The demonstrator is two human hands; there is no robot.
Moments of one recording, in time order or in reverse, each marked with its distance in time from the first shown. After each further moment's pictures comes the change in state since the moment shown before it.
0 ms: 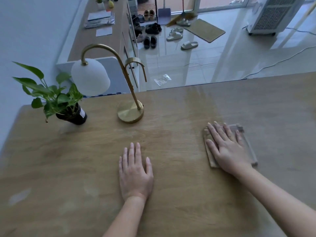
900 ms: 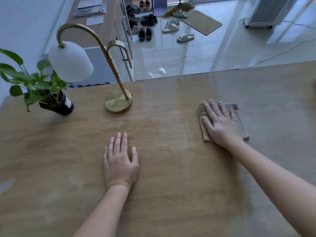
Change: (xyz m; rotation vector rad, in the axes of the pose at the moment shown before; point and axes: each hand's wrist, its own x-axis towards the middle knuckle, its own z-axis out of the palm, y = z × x) left_hand 0.003 -0.002 -0.007 -0.001 -0.001 -0.015; right_hand 0.049 0.024 -0.012 0.008 0.000 -0.004
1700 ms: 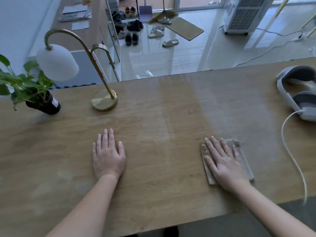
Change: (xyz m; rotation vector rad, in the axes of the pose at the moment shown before) left_hand -0.008 0.008 0.002 0.009 -0.014 -0.001; right_hand -0.188 0.060 0.017 -0.048 -0.051 0.058
